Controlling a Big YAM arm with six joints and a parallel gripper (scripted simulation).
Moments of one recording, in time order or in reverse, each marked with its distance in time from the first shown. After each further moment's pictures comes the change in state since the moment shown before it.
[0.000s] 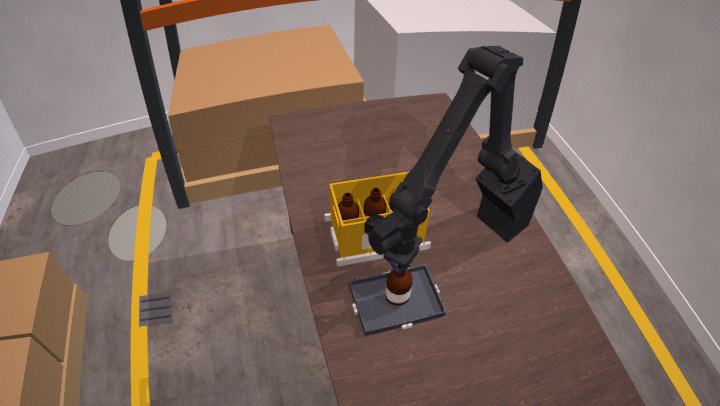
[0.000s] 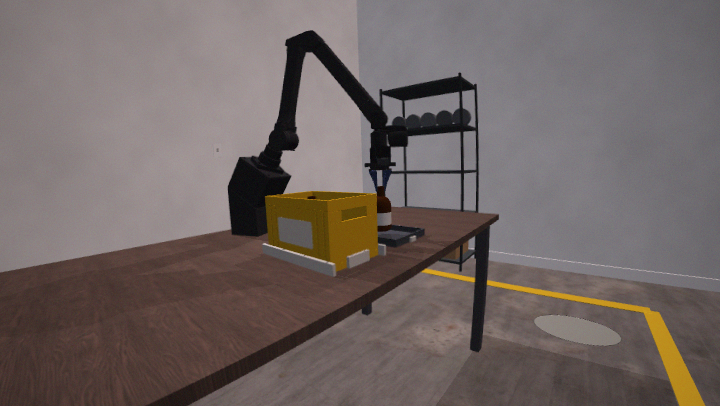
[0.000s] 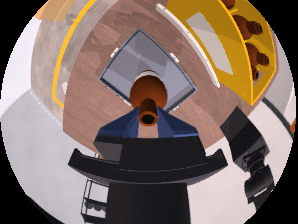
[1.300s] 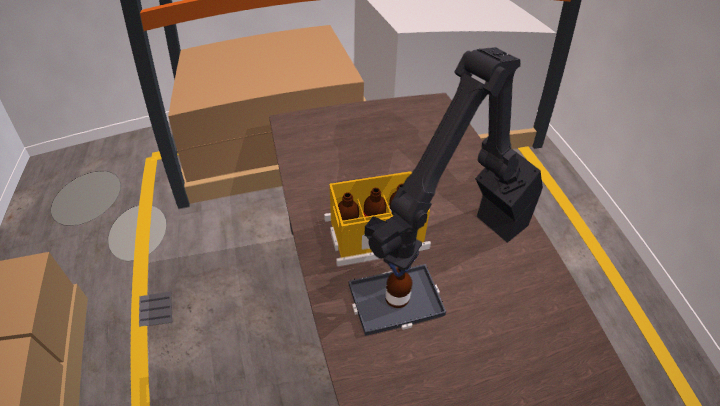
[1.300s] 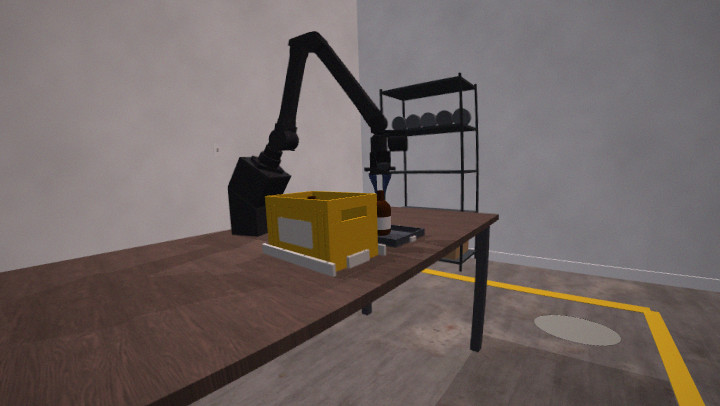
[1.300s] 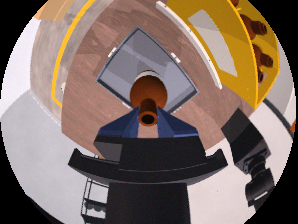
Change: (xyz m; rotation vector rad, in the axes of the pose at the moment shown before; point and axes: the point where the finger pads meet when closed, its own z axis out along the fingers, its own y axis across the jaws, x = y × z) arm 0.001 -0.001 0.015 0.002 0.001 0.000
